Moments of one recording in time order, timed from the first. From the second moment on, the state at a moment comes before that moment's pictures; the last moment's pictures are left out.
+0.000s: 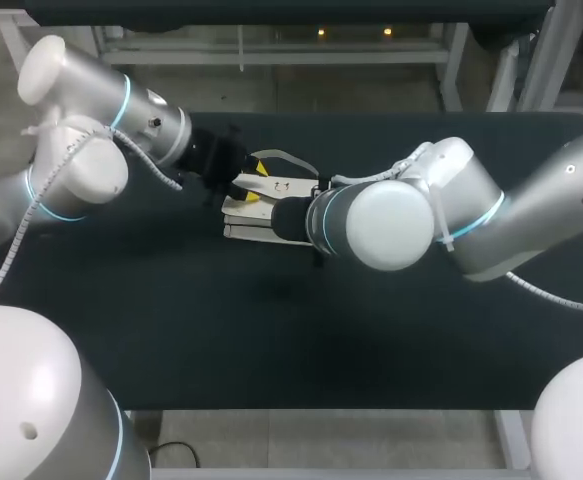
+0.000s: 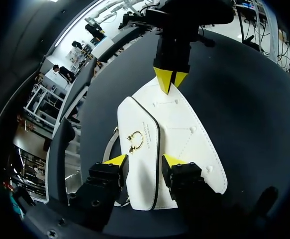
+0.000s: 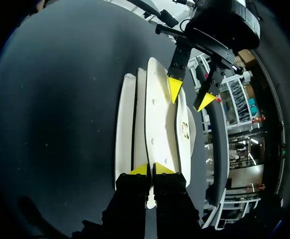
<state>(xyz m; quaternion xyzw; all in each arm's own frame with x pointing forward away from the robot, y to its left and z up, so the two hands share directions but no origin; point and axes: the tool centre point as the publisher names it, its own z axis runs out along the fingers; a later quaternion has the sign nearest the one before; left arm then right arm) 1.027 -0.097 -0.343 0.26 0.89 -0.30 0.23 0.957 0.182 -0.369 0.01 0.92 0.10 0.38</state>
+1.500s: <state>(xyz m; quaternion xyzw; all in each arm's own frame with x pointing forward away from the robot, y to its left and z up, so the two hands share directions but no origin) 1.038 -0.102 -0.356 0.26 0.89 -0.26 0.26 0.959 0.182 -0.369 0.01 0.92 0.10 0.38</state>
